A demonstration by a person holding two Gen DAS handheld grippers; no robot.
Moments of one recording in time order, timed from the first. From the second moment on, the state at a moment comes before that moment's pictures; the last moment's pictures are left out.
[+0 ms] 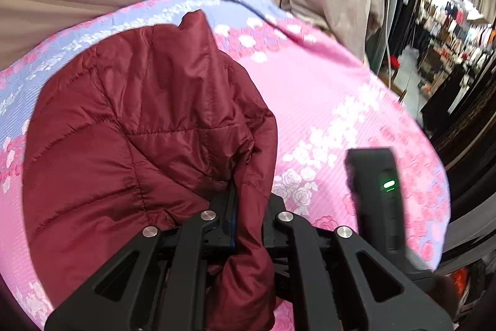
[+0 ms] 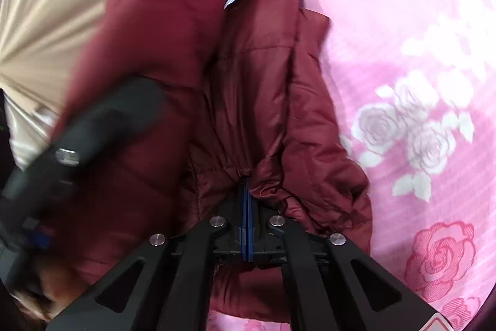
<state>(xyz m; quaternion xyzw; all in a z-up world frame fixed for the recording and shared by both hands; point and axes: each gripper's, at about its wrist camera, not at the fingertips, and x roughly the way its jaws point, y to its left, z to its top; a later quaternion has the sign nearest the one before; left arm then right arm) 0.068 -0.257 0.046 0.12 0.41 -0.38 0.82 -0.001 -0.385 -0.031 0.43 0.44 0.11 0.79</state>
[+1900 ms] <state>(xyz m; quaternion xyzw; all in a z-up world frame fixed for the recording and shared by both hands) 0.038 -0.124 0.014 0.11 0.41 -0.27 0.86 -0.062 -0.403 0.034 0.31 0.34 -0.03 0.89</state>
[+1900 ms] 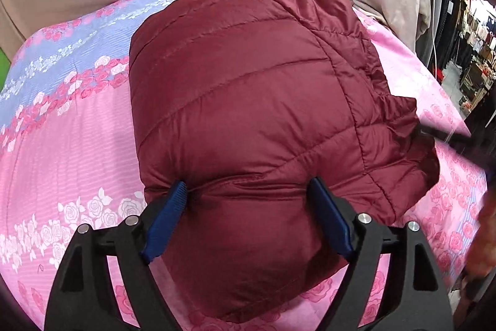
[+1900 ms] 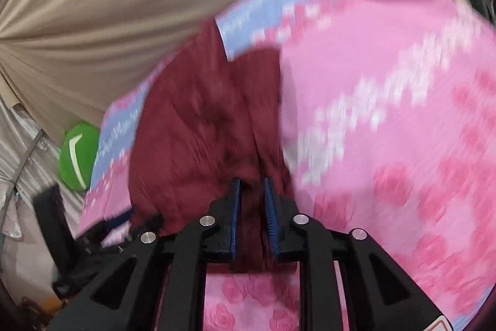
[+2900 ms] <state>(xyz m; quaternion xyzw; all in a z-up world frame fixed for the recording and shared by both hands) 0.030 -0.140 0.015 0.12 0.40 -0.29 0.86 0.122 -0.418 -0.028 0.25 0.40 -0.09 0.88</state>
